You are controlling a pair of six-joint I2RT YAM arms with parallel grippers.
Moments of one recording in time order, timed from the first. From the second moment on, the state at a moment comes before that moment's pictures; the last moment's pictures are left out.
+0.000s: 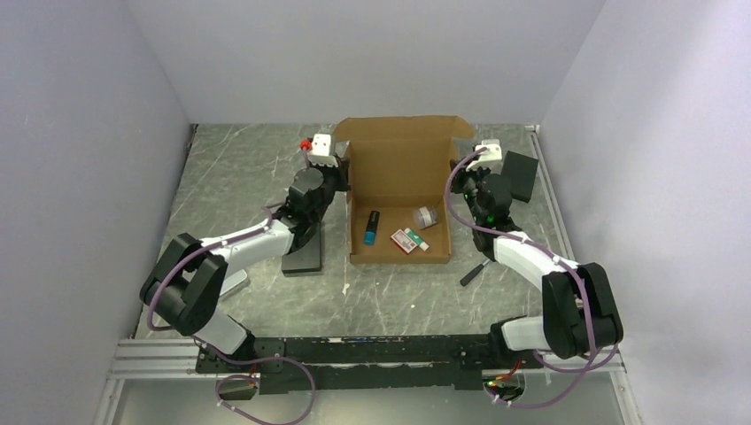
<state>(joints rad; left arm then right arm) -0.62 1.54 0.86 0.68 -0.28 -0.26 0.25 1.34 0.63 0.72 0.03 0.10</state>
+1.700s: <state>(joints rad) -0.76 1.53 1.08 0.17 -0.62 -0.49 0.27 1.27 0.59 0.65 0.02 0.09</state>
